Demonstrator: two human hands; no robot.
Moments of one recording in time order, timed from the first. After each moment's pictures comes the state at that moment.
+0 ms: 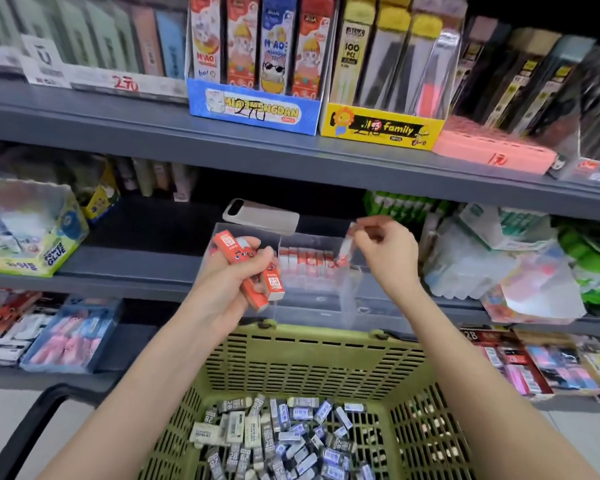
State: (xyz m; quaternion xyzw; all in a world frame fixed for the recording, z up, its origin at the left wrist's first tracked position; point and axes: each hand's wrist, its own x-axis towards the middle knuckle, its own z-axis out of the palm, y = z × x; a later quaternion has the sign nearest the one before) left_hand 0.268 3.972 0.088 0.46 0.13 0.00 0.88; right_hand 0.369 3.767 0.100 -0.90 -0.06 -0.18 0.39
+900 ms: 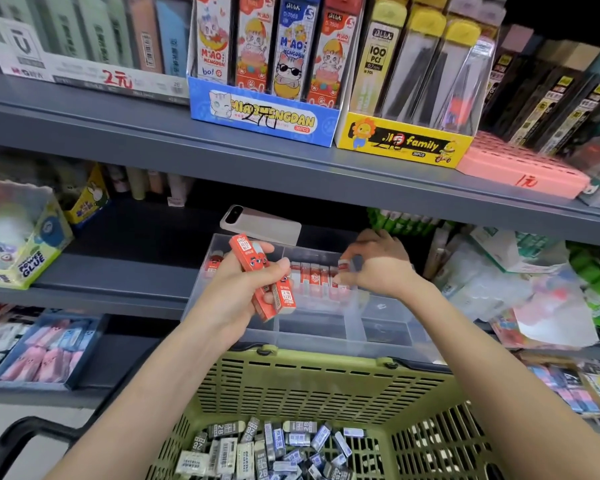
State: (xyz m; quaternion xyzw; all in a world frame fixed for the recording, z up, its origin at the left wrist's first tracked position) left_hand 0.300 3.974 0.079 0.50 0.13 0.00 0.86; right_hand 0.411 3.777 0.104 -0.98 -0.19 0.03 -0.02
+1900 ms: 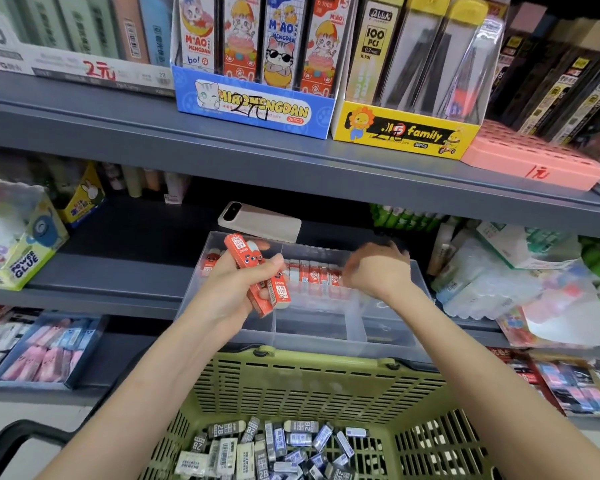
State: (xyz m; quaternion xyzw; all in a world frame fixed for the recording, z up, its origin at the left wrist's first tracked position) left_hand 0.310 3.974 0.073 0.49 0.14 -0.01 0.86; right_hand 0.409 3.791 0.092 -0.99 -0.04 0.08 -0.05
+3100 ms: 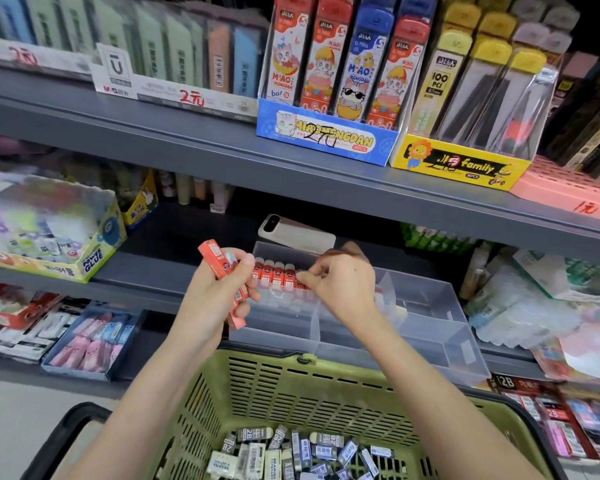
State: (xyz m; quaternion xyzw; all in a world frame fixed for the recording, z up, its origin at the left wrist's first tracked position) left_hand 0.270 4.033 0.070 0.60 0.12 0.14 0.78; right_hand 0.371 3.878 0.074 -0.94 -0.22 -0.17 0.21
